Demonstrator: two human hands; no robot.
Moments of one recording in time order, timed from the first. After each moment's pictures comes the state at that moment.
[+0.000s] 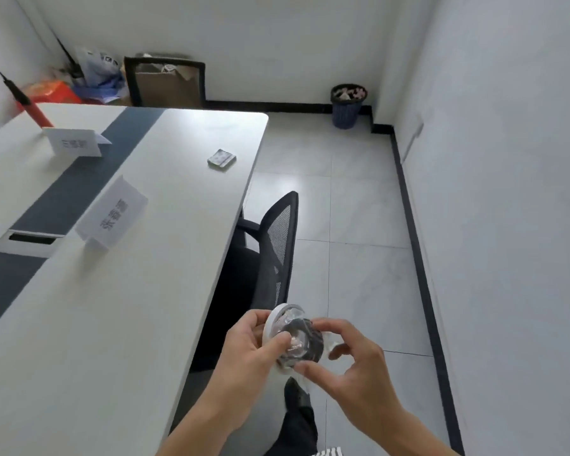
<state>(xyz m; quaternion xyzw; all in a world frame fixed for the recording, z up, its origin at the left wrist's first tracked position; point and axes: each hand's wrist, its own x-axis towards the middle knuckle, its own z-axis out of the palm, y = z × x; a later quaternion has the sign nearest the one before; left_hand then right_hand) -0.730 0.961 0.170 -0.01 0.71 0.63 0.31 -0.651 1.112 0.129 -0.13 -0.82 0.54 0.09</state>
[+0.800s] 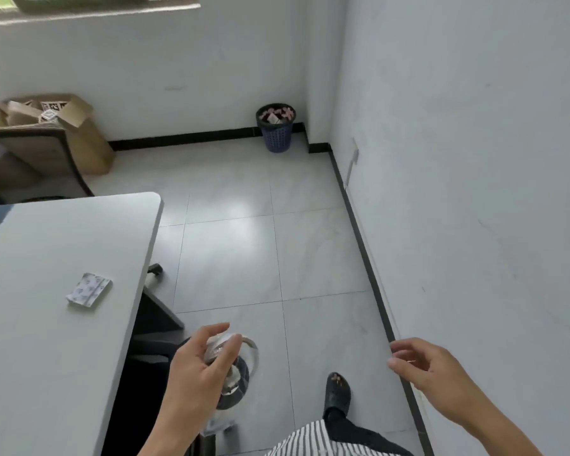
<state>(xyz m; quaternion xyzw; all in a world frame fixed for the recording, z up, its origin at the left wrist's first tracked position) -1.042 1.265 0.147 0.07 0.82 0.52 0.22 -0.848 1.533 0.099 -0.40 -0.76 0.51 -0.09</state>
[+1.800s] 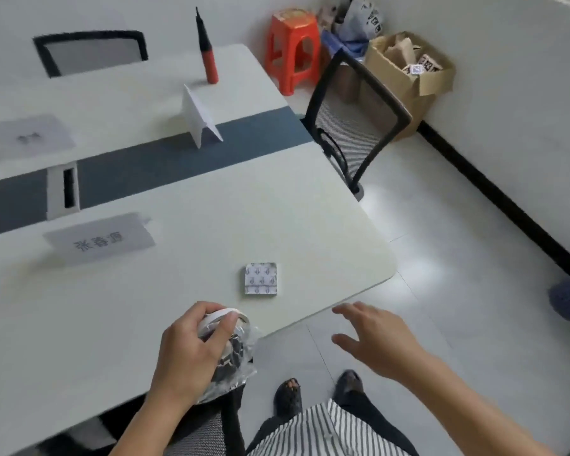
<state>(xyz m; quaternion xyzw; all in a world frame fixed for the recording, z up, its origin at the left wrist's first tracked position) -1.275 1.158 0.128 -0.41 0.76 0.50 -0.10 -1.458 1.363 0.122 0.38 -0.88 0.02 -0.29</state>
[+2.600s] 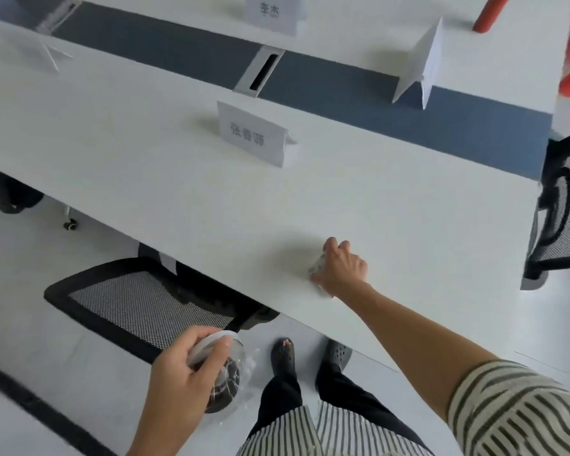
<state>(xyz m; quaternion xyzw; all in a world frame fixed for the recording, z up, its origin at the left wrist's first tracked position) -1.281 1.274 0.128 -0.73 0.49 0.42 -0.23 -1.507 1.143 -0.019 0.56 -0.77 -0.05 -0.31</state>
